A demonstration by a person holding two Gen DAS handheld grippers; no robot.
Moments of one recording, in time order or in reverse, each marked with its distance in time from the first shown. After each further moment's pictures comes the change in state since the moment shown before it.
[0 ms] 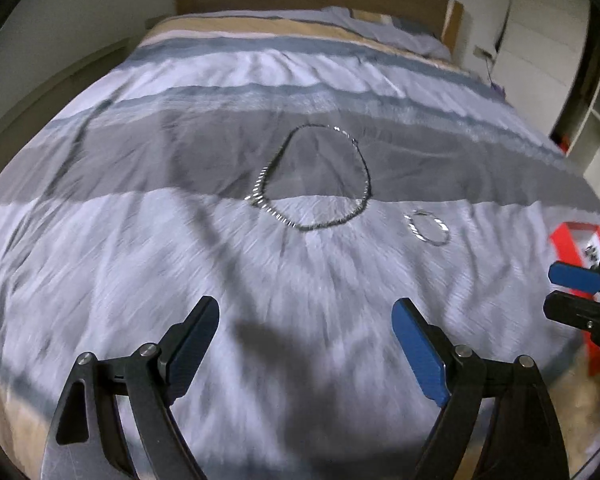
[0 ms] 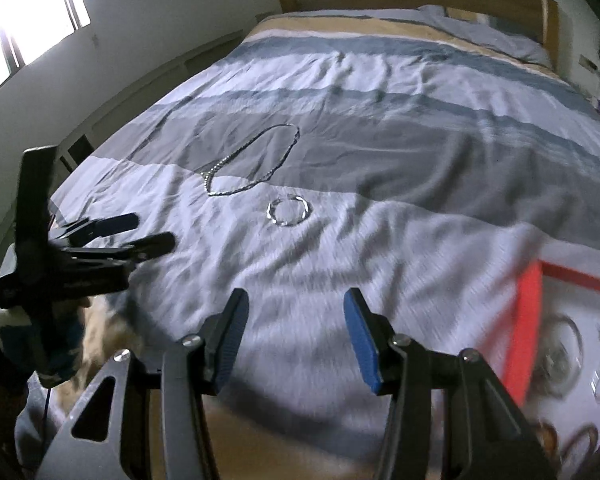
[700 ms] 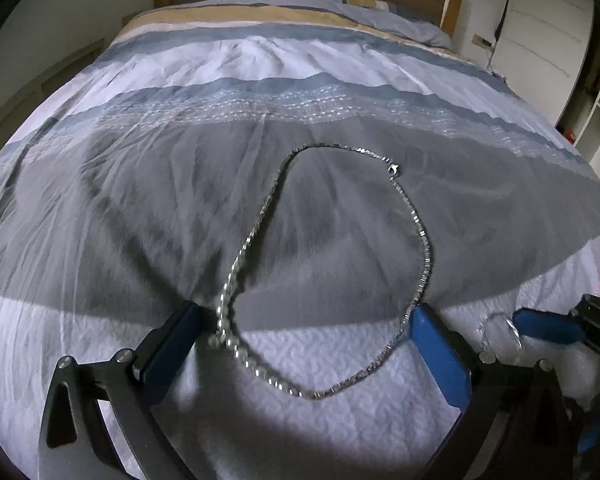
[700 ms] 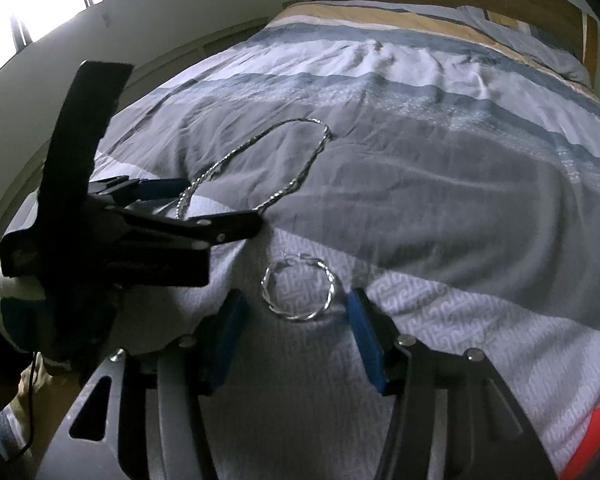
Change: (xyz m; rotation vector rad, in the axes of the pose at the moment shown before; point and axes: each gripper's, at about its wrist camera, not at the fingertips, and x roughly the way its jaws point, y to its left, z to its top) left arm 0.093 0.012 0.069 0.028 0.030 -0.022; right arm 0.092 0.005 0.044 -0.069 0.009 0.043
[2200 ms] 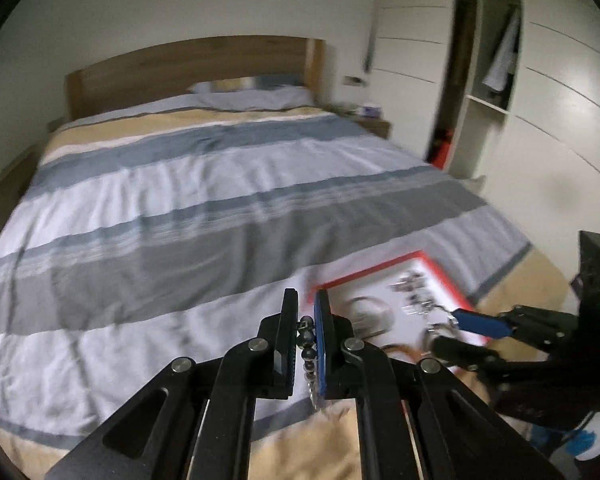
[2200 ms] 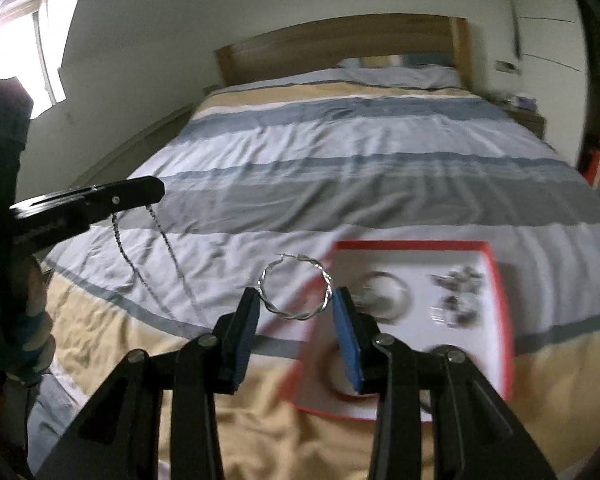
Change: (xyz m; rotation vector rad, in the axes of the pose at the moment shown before) left arm -0.245 -0.264 -0.032 0.241 -0.231 -0.246; right arm -0.308 -0.082 -0.137 0.233 -0.244 -0.228
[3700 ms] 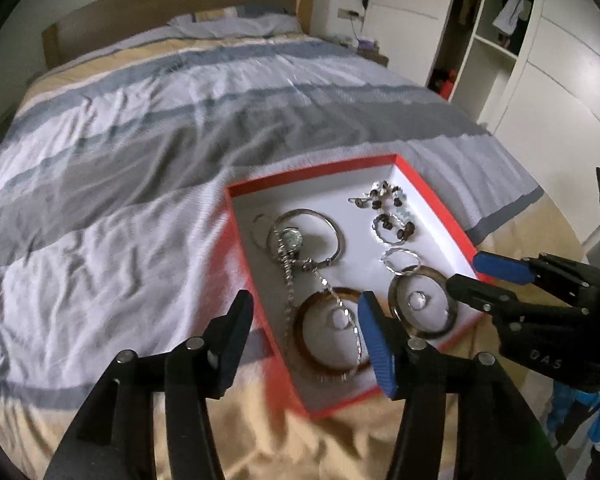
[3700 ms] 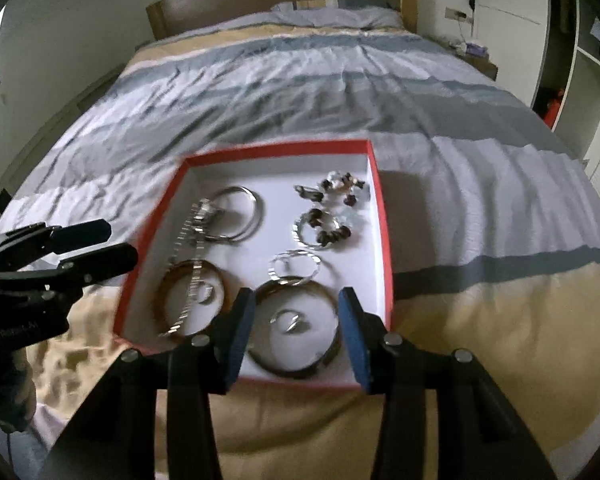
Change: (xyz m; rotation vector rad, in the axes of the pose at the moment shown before) left arm 0.093 -0.075 -0.066 -0.045 0.211 0.019; right arm 0.016 -0.082 -0.047 0.053 0.173 -0.152
